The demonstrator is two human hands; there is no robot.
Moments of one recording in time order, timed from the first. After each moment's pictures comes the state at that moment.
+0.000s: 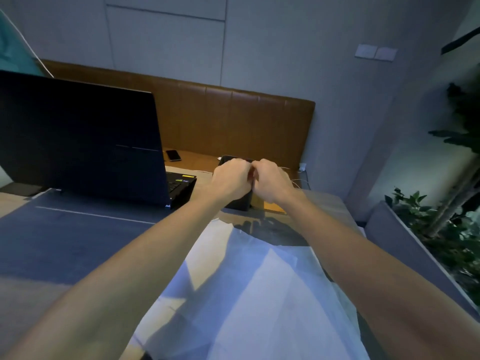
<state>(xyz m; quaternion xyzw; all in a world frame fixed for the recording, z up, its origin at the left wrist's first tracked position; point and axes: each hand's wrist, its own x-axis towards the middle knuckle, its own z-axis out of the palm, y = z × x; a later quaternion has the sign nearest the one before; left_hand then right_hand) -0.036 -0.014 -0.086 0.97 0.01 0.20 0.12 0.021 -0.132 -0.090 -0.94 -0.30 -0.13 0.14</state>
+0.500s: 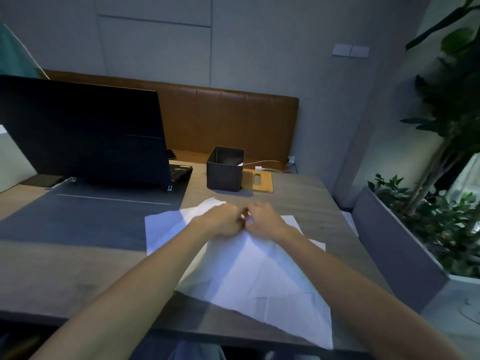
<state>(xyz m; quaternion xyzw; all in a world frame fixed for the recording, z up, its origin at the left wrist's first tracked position) -0.145 -0.047 -0.159 0.99 -0.08 0.03 0.07 -0.091 -0.193 -0.178 -0.95 -0.28 0.00 0.13</state>
